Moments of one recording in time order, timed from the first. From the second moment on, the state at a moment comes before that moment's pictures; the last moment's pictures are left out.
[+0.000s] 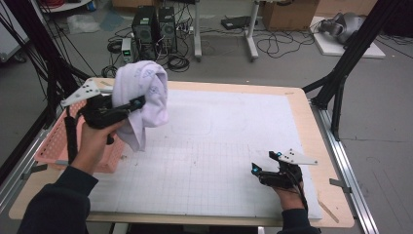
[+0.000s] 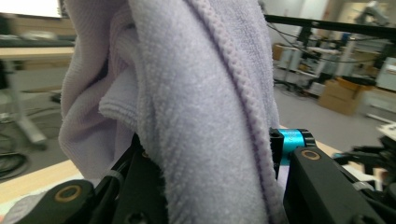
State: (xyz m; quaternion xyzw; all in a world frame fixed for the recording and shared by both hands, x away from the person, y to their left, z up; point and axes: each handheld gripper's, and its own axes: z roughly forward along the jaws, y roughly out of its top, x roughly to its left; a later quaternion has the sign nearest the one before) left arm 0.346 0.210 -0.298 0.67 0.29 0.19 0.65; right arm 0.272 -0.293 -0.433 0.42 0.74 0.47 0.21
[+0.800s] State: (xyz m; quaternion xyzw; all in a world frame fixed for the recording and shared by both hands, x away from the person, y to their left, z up) left arm 0.343 0.062 -0.386 0.75 0.24 0.04 0.61; right arm 0.271 -0.297 -0.433 0.42 0.74 0.47 0.21
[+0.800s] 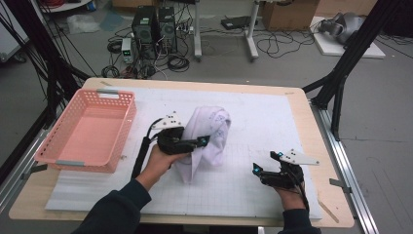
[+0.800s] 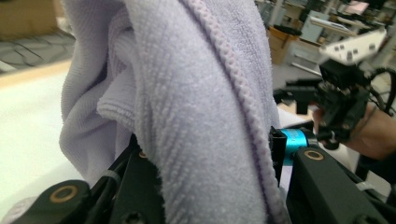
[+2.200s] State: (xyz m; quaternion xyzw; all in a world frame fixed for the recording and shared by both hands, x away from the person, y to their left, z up) left arm 0.337 0.162 -0.407 0.73 0.37 0.17 0.54; right arm 0.278 -0.292 -0.436 0.42 0.74 0.47 0.21
